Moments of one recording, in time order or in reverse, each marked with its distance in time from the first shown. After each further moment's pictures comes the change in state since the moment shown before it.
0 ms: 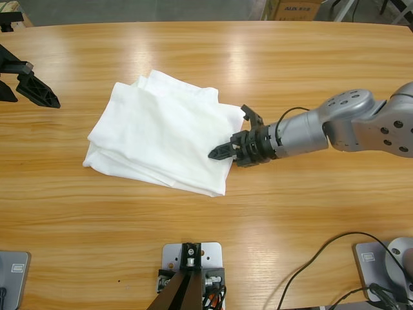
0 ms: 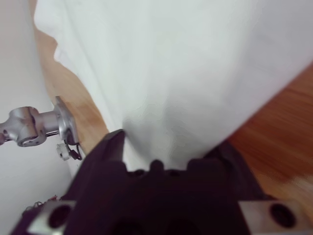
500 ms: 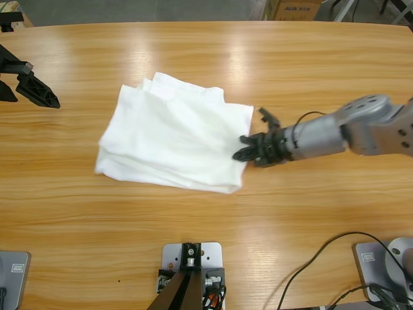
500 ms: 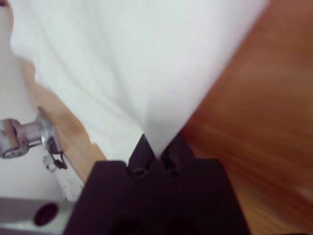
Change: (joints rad) arm 0 0.000 0.000 0.000 0.000 0.000 0.004; arm 1 -0.116 -0.049 0.064 0.065 -0.033 -0.086
